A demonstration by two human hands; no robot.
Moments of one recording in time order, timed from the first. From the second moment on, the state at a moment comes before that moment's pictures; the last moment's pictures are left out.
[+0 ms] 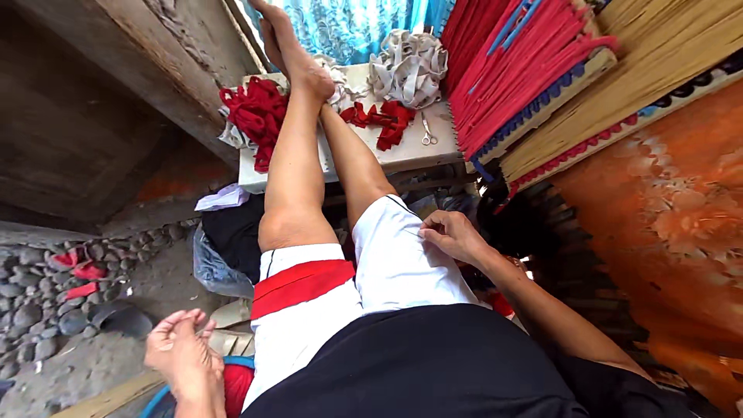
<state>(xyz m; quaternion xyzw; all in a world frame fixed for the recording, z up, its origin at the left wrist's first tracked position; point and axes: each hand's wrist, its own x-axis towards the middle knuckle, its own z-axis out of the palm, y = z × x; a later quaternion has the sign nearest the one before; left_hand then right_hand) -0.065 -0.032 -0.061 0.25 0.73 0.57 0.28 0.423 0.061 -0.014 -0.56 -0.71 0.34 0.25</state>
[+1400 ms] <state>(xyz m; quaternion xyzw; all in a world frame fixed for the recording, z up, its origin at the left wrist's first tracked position) 0.174 0.044 0.009 0.85 0.36 0.33 0.18 0.395 0.044 0.012 -0.43 -0.65 0.51 0.36</state>
